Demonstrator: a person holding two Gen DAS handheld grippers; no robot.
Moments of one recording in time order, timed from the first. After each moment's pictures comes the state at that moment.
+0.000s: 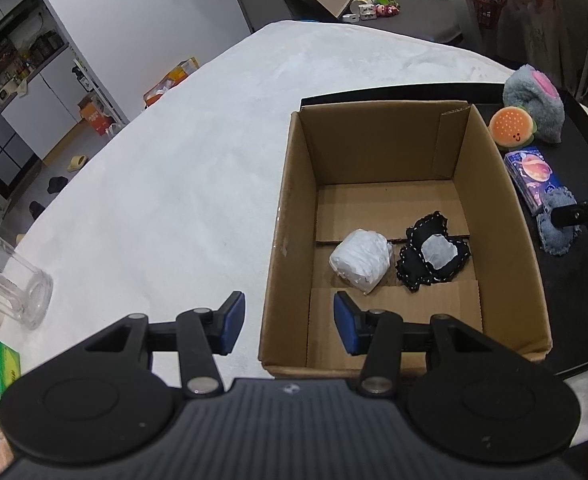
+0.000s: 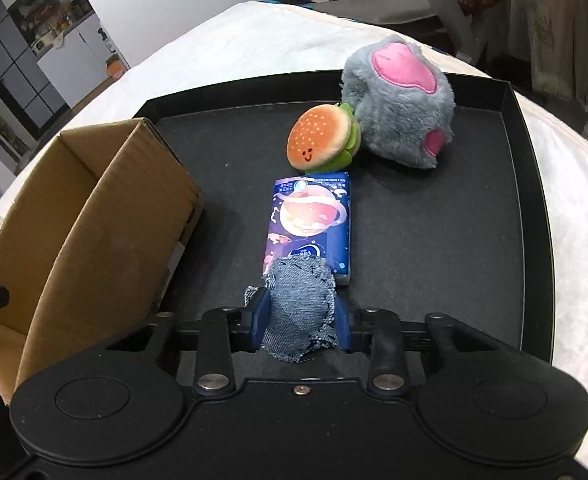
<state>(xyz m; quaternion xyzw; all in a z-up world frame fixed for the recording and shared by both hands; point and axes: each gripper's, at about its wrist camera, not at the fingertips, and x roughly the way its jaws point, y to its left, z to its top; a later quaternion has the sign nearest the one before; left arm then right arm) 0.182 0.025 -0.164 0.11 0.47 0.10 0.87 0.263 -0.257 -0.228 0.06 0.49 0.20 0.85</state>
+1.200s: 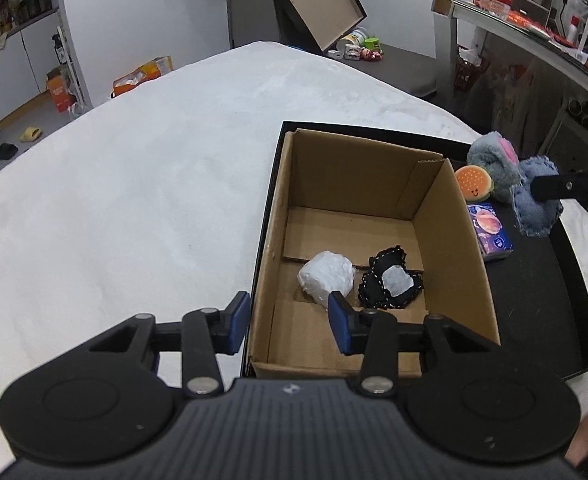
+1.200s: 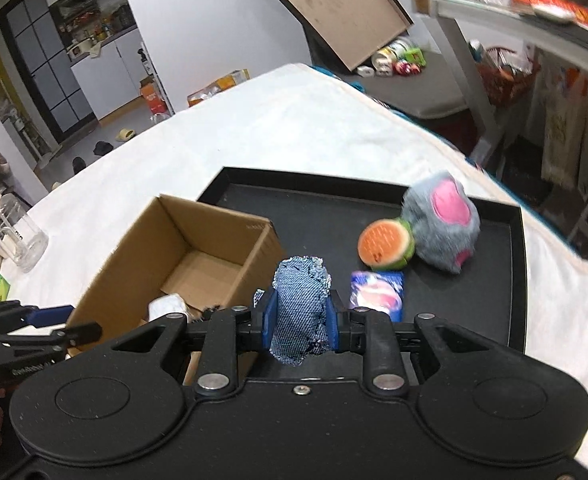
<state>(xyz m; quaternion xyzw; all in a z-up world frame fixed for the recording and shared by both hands) 0.168 0.061 -0.157 -0.02 0.44 0.03 0.90 0.244 -0.216 -0.124 0.02 0.42 0.22 0.88</state>
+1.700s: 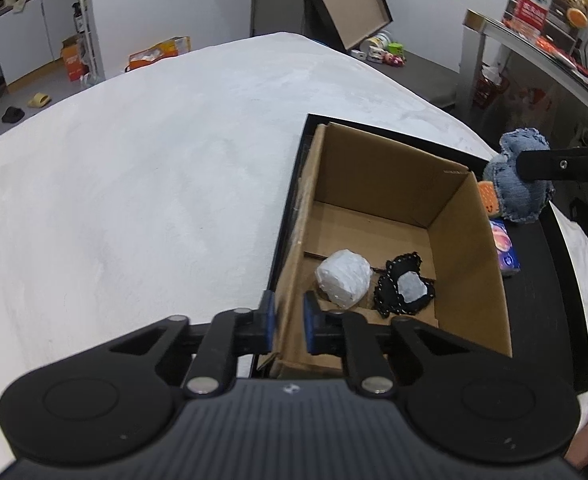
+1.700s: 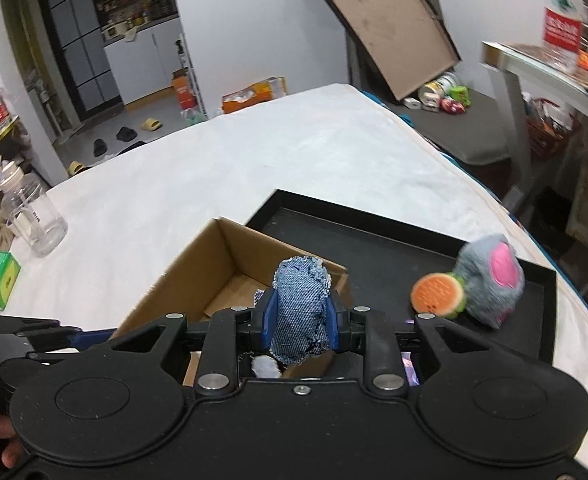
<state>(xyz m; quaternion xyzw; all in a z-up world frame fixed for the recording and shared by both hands) 0.168 0.085 -0.165 -0.07 0.44 0.04 0.89 0.243 -0.154 -0.096 -0.04 0.39 0.26 0.88</state>
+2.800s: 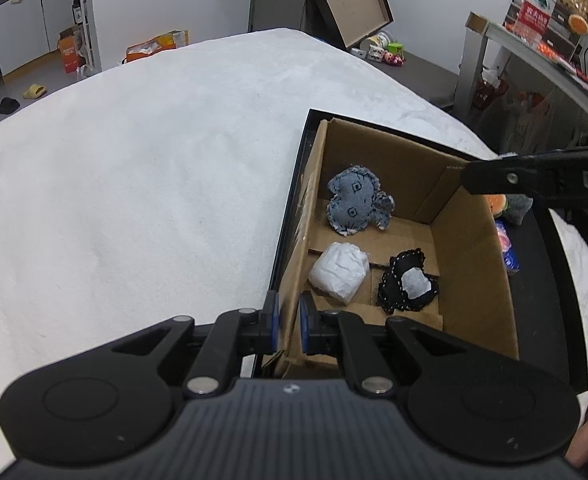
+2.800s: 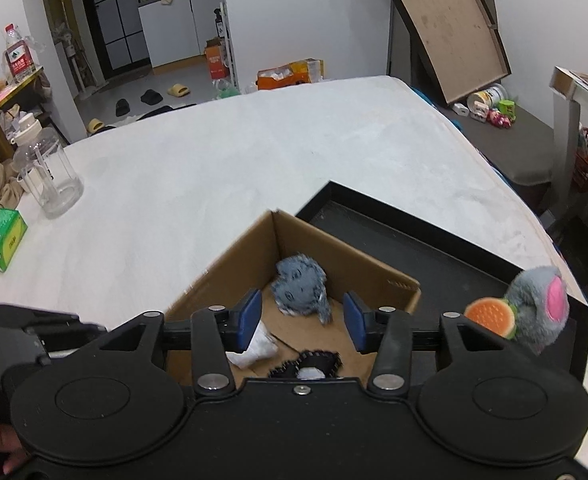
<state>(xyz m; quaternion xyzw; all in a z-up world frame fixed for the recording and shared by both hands) 0.167 0.095 -0.171 -0.08 0.45 0.03 0.89 0.237 -0.097 -0.104 -0.09 0.40 0.29 0.86</state>
